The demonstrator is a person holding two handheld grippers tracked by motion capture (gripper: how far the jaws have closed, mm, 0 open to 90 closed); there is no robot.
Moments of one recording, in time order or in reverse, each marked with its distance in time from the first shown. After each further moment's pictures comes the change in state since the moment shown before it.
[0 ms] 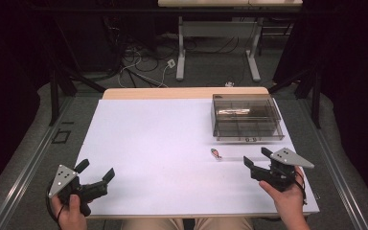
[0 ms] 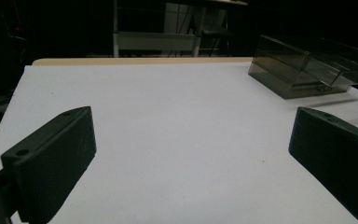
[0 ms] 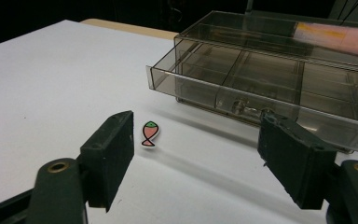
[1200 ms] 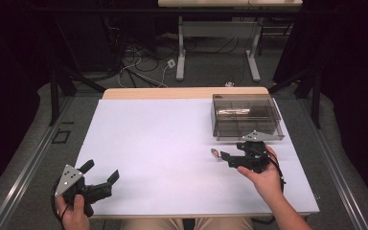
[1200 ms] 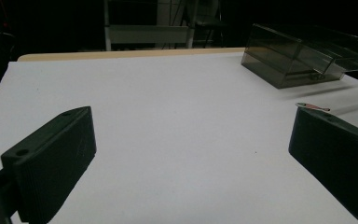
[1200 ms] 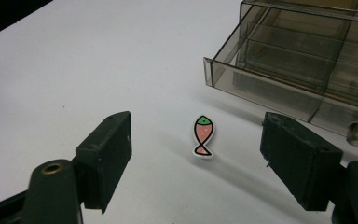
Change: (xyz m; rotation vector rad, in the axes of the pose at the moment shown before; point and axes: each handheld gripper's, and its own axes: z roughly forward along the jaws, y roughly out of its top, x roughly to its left) left arm -0.008 -0.002 0.005 0.031 -0.026 0.021; right arm 0.022 0.028 0.065 0.218 0.164 0.047
